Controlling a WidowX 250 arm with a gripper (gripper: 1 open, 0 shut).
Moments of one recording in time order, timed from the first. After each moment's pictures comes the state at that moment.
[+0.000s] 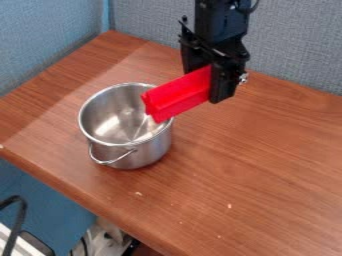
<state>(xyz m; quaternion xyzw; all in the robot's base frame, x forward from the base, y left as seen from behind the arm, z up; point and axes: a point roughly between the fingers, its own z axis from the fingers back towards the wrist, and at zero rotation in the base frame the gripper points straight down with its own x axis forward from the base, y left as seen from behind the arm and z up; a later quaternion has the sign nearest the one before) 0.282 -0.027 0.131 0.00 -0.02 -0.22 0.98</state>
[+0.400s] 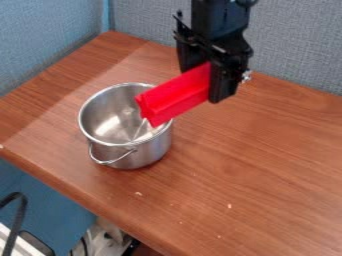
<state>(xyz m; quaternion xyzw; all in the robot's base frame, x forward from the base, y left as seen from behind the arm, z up) 0.260 -0.033 0.156 0.00 -0.03 -0.20 0.98</state>
